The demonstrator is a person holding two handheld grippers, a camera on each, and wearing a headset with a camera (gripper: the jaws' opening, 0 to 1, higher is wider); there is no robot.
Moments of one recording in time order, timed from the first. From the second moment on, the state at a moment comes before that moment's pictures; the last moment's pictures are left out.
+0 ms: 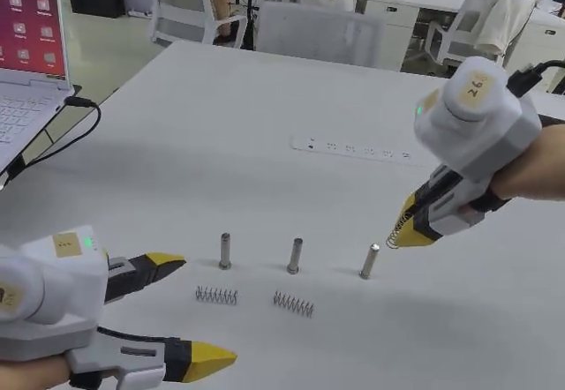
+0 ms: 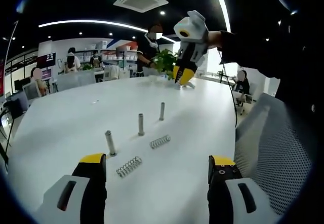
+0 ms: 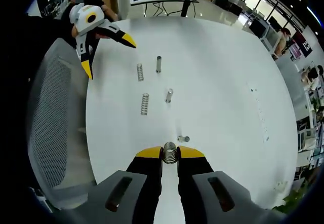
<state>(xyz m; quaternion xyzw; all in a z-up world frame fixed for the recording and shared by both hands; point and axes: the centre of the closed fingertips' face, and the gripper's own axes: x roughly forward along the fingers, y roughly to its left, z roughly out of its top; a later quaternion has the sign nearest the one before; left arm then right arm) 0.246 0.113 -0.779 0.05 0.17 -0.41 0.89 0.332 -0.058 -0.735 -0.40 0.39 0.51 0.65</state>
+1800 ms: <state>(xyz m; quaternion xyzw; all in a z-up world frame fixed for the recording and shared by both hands) 0.243 0.113 -0.784 0.03 0.17 -0.40 0.90 0.372 -0.056 -0.801 -0.40 0.43 0.51 0.62</state>
